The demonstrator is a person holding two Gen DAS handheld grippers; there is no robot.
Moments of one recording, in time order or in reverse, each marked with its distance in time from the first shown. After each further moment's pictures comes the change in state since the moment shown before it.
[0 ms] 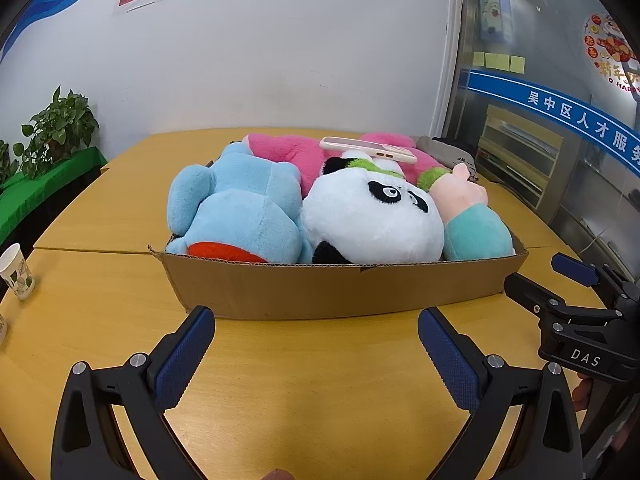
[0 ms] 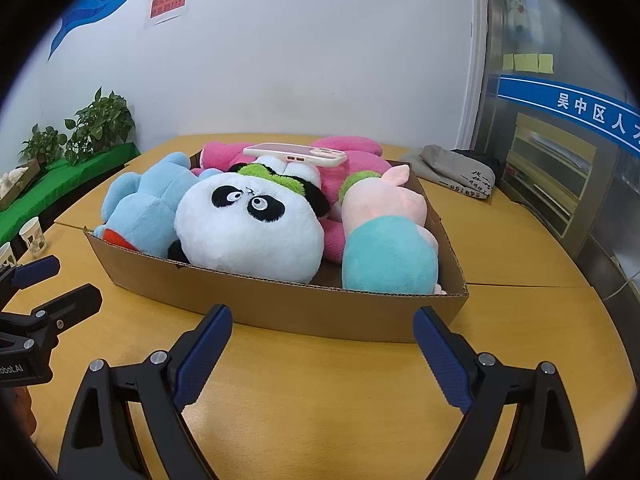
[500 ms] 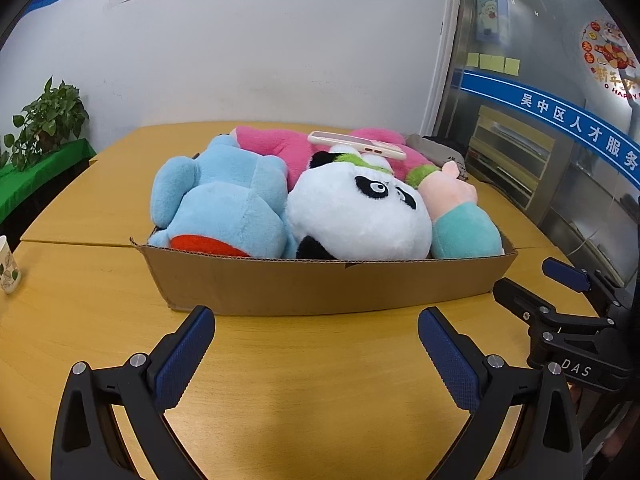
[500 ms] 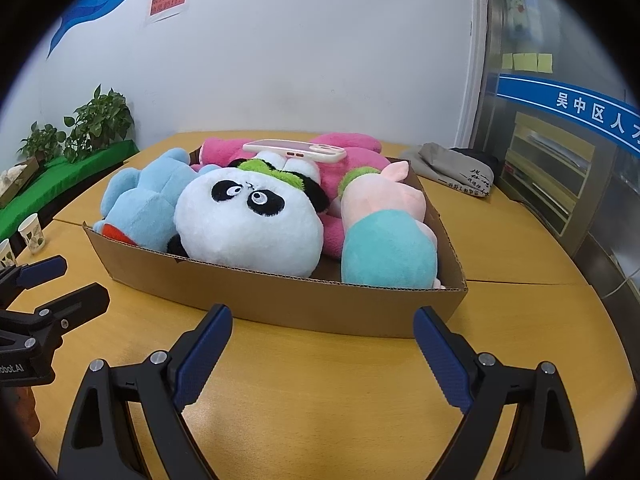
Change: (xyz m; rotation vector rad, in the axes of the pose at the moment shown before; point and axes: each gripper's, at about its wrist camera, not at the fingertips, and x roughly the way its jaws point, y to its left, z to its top) left arm 0.004 -0.005 -0.002 -0.016 0.020 -0.034; right arm 0.000 0.001 -0.004 -0.003 0.005 -0.006
